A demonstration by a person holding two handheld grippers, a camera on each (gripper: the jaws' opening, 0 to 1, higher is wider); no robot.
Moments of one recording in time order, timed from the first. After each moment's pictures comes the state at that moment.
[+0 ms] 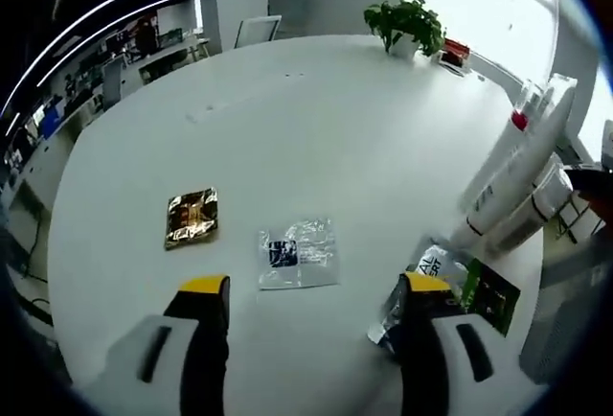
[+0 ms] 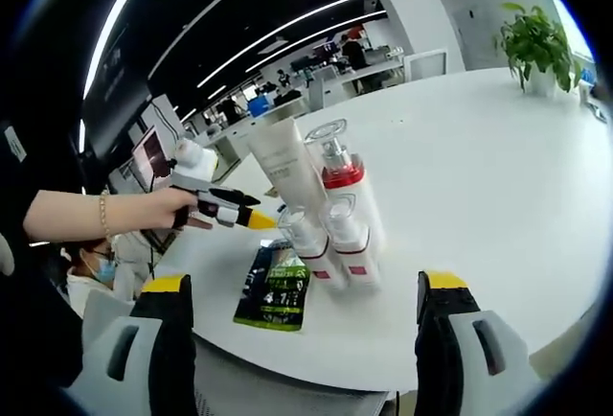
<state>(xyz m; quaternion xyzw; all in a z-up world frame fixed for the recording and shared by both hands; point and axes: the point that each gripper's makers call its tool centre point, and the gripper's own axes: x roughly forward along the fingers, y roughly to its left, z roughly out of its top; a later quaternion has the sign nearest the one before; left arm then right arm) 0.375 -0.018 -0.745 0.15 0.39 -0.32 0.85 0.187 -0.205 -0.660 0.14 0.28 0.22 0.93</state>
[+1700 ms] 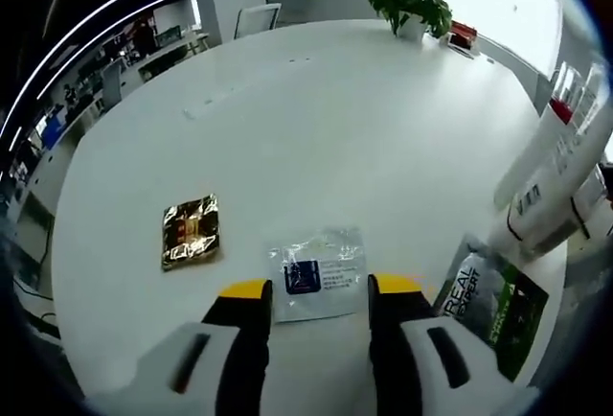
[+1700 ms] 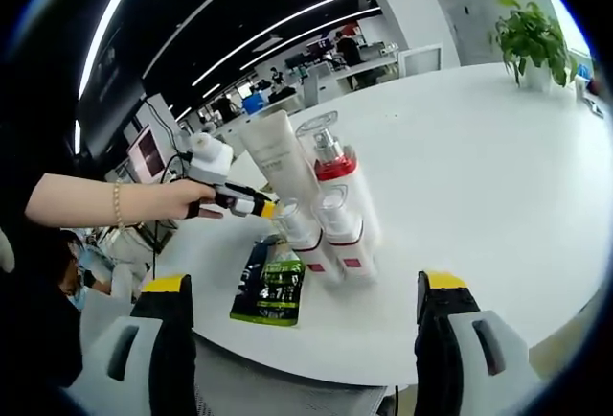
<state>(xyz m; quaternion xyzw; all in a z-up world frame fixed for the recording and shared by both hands) 0.399 -0.019 -0.760 0.18 0.40 -0.32 0.84 0.184 -0.209 -0.666 0.14 0.28 0.21 0.92</state>
